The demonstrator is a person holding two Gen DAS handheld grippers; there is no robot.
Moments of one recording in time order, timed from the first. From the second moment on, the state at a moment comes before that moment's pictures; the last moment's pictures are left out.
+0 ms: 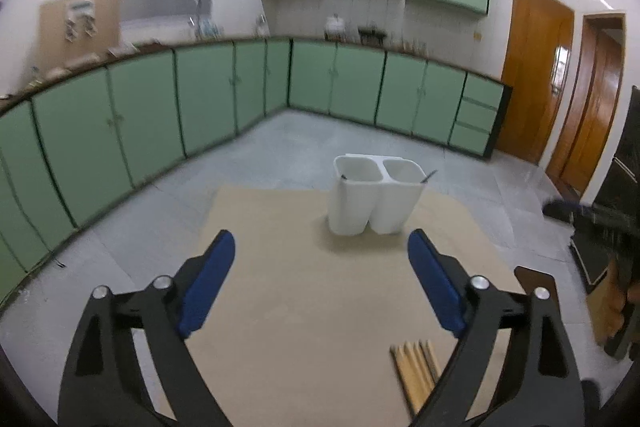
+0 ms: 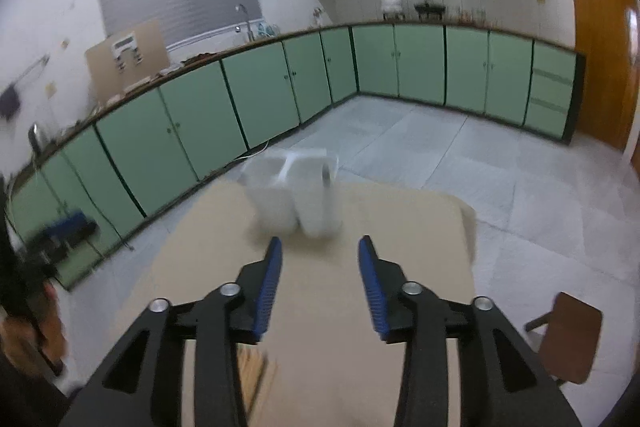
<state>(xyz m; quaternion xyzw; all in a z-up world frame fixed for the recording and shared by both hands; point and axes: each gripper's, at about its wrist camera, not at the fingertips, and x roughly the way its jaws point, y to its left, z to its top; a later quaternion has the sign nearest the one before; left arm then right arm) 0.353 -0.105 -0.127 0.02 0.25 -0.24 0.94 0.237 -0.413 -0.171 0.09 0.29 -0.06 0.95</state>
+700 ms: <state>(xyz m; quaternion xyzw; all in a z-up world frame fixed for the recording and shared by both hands) 0.169 -0.034 -0.255 0.00 0.30 -0.21 0.93 0.076 -0.245 -0.341 0.00 0.37 -0.01 0.93</state>
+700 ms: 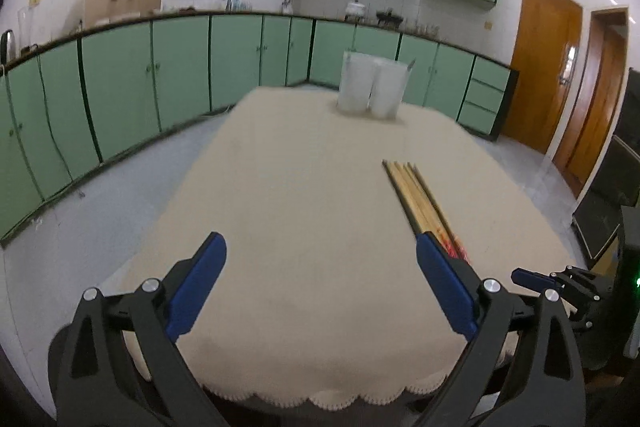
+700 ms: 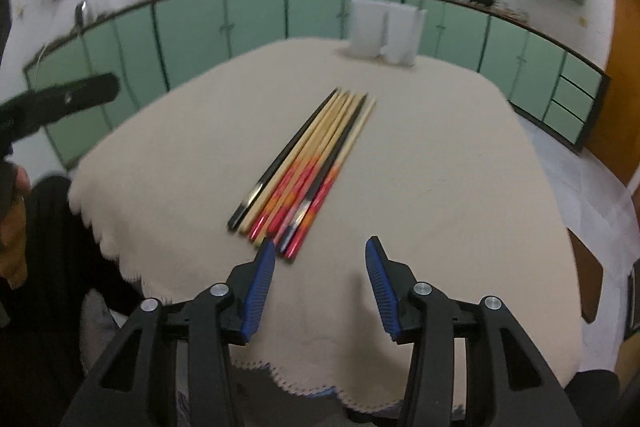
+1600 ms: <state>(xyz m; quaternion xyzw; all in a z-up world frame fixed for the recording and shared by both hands) 0.164 -0.118 -0.335 0.12 0.38 -0.26 0.88 0.073 -0.323 -0.345 0.09 0.36 -0.08 0.93</state>
